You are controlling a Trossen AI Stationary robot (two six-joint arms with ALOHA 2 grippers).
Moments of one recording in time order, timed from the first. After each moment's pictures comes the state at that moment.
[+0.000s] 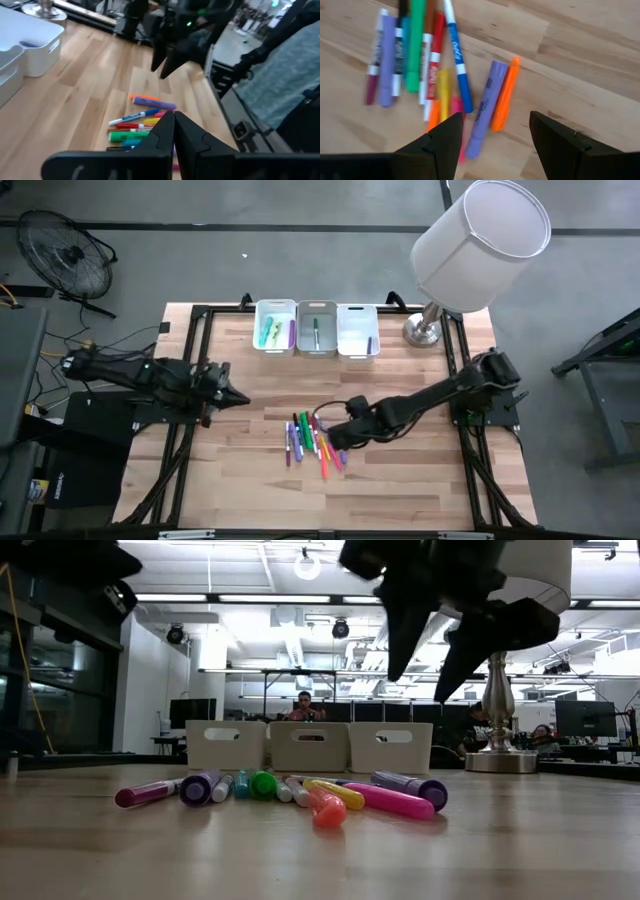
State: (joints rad) left arm -0.22 0.34 0.41 -0.27 -0.05 -0.39; right arm 0.34 1.81 1.36 -0.81 0.20 1.54
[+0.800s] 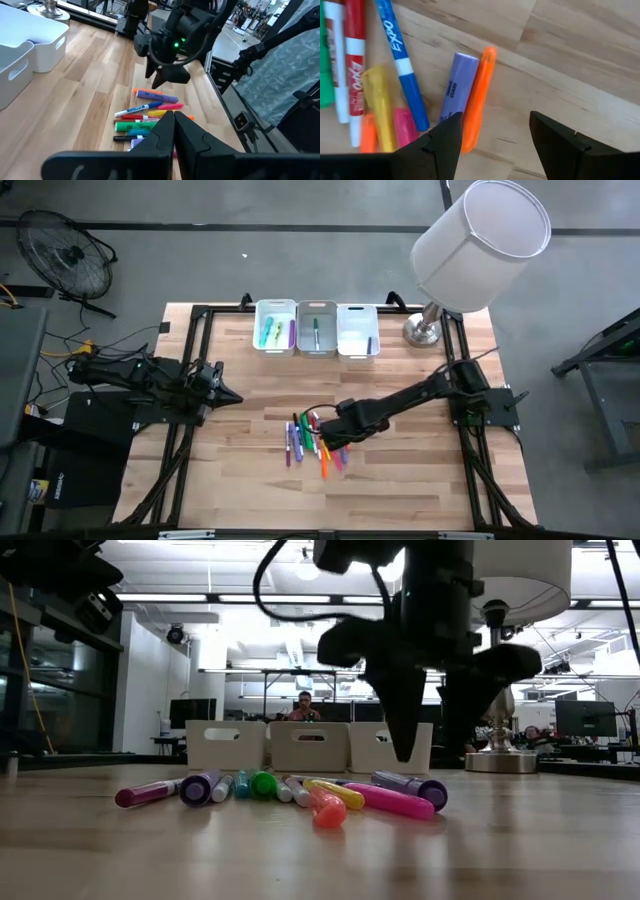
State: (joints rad) left arm -0.22 0.20 0.39 -0.39 -0.05 -0.37; right arm 0.27 2.04 1.49 -0.96 0.08 1.48
